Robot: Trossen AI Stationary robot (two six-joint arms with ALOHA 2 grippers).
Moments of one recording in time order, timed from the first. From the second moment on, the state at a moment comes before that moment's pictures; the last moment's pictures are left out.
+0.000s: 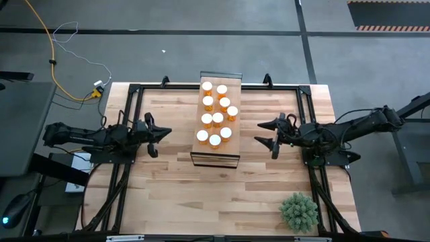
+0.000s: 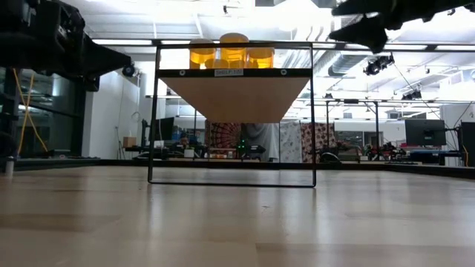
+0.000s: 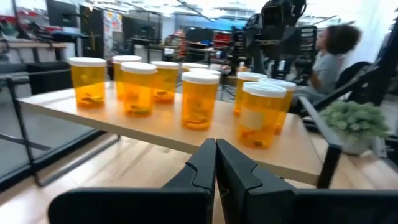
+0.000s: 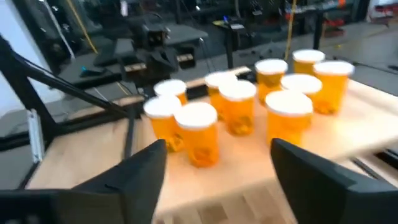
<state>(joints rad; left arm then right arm) 0.03 0.21 0.01 0.23 -0.33 -0.09 0.23 0.77 0.50 0.10 0.47 0.24</state>
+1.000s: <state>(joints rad) 0.03 0.21 0.01 0.23 -0.35 -0.08 0.05 0.11 0.18 -0.04 0.29 0.22</state>
